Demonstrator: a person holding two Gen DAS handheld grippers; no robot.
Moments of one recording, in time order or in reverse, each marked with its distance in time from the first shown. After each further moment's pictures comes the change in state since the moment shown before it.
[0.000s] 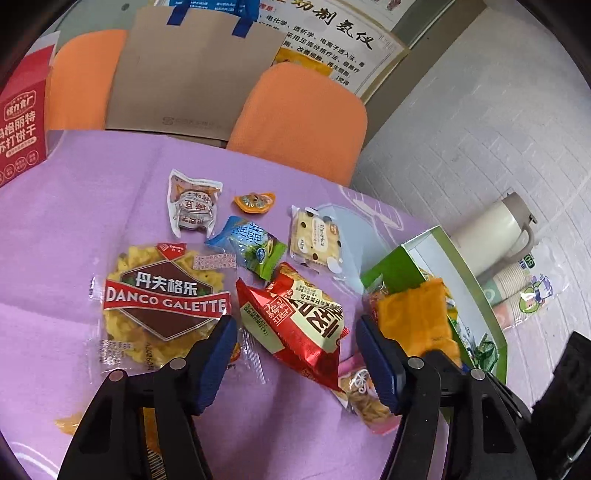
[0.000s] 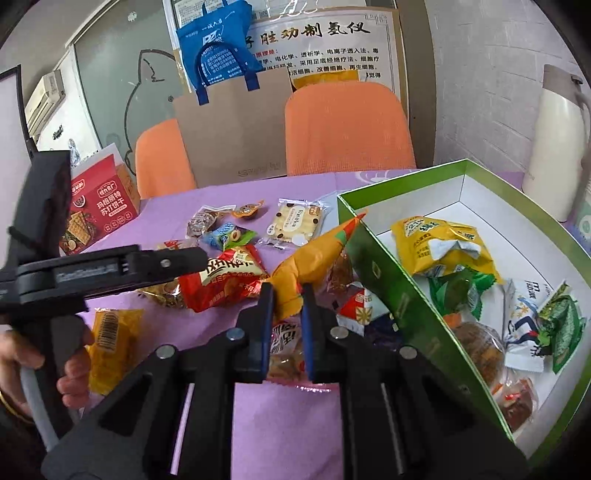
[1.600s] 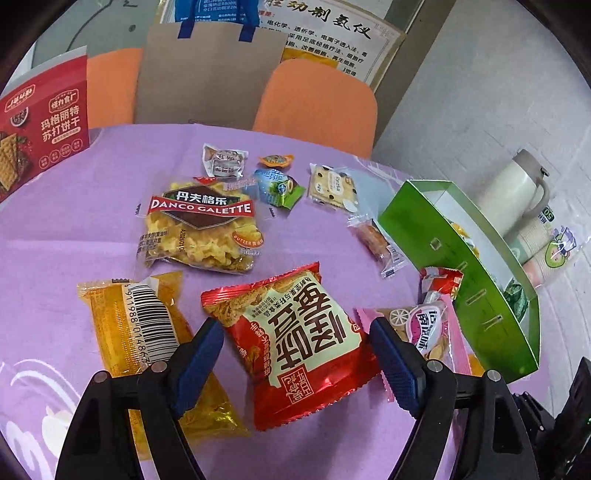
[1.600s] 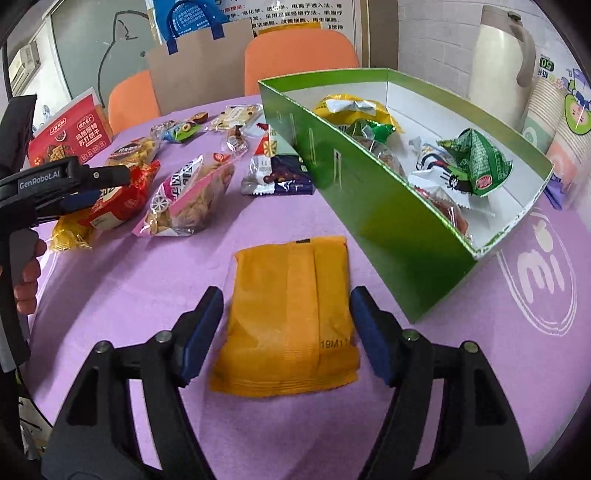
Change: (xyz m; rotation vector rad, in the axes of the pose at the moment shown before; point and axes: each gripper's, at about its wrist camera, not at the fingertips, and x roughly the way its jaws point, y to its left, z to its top) left arm -0.029 -0.008 -0.072 0.074 -0.023 0.145; right arm -0.045 -0.045 -0.102 0.002 0.182 -0.120
